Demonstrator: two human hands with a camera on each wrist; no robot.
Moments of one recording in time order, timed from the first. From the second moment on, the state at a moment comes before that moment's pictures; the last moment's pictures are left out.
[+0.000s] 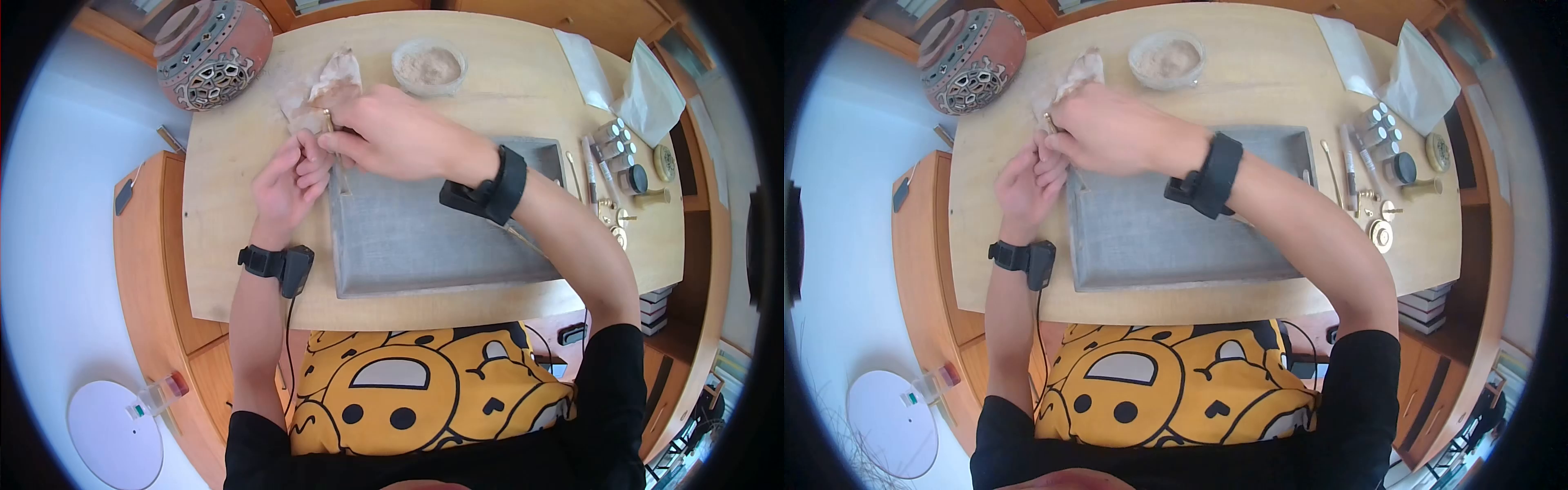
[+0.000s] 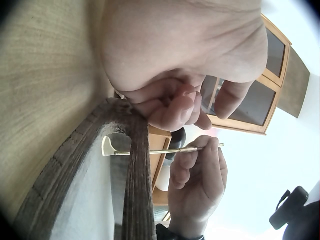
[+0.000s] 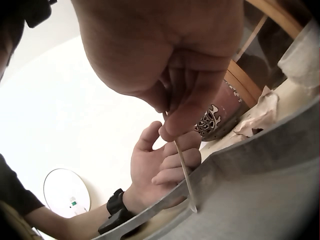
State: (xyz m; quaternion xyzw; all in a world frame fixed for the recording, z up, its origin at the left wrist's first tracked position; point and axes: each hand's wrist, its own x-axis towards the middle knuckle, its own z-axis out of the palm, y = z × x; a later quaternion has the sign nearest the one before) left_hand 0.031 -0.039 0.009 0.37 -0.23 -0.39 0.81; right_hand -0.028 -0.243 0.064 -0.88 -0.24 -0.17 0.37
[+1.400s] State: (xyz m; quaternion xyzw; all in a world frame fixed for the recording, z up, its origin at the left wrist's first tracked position) left_hand 0.032 -0.039 0.008 0.37 -0.24 -0.40 0.81; right_hand -0.010 -0.241 0.067 -0.92 -0.16 -0.19 0.31
